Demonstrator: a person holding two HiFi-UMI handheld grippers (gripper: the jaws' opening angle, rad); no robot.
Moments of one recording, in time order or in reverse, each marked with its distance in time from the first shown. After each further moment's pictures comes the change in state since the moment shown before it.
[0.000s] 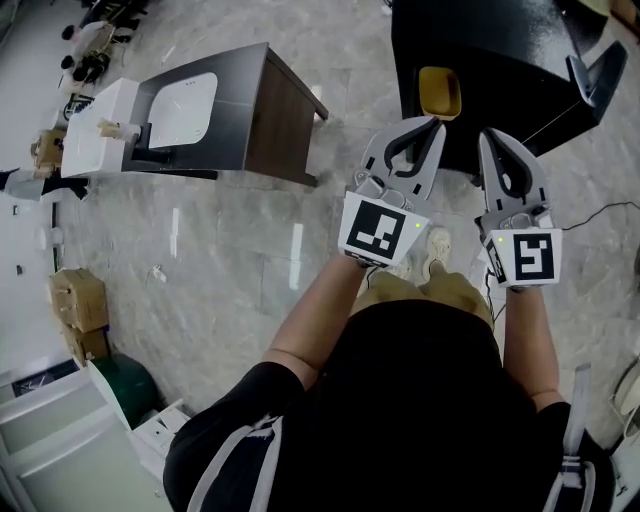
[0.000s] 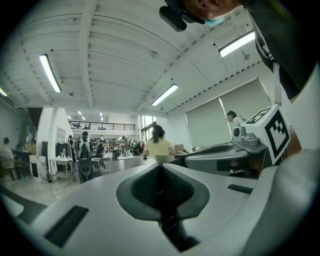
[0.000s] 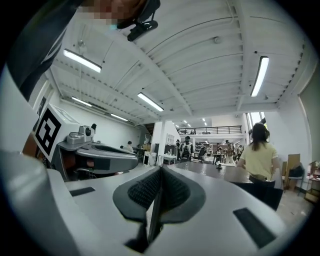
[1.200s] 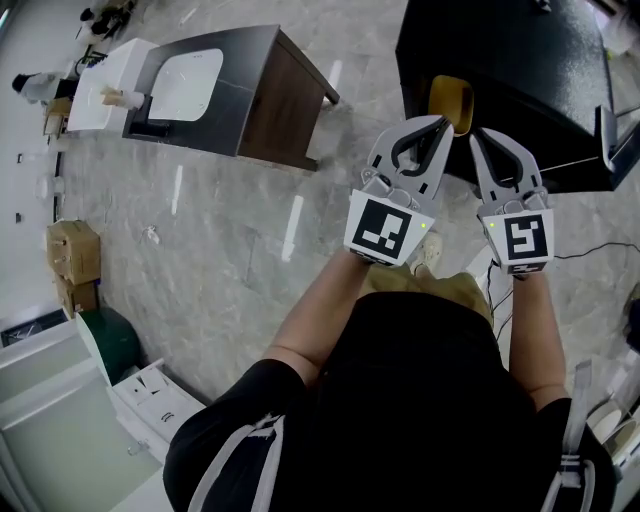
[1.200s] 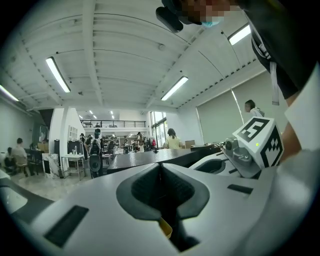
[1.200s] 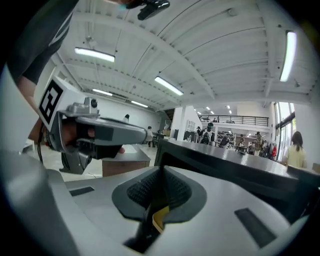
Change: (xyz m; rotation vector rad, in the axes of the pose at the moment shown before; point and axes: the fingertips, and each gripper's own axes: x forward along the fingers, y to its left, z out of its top) left arm 0.086 0.036 -0.032 0.018 0.008 0.138; right arm 0.088 -0.048 -0.082 -0.088 0.180 0.255
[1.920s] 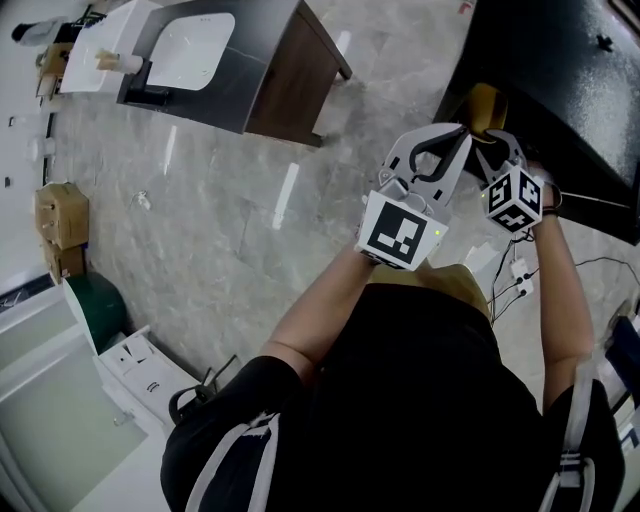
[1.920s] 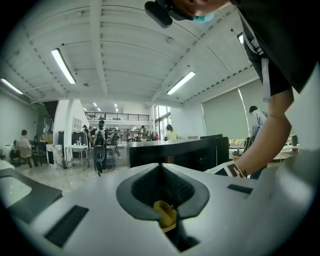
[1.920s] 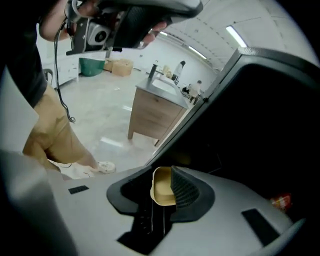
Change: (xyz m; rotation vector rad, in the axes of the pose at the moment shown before) left arm -0.010 0.063 -0.060 -0.071 0.101 0.020; right arm 0.120 0.034 -0.162 -0.570 0.570 0.347
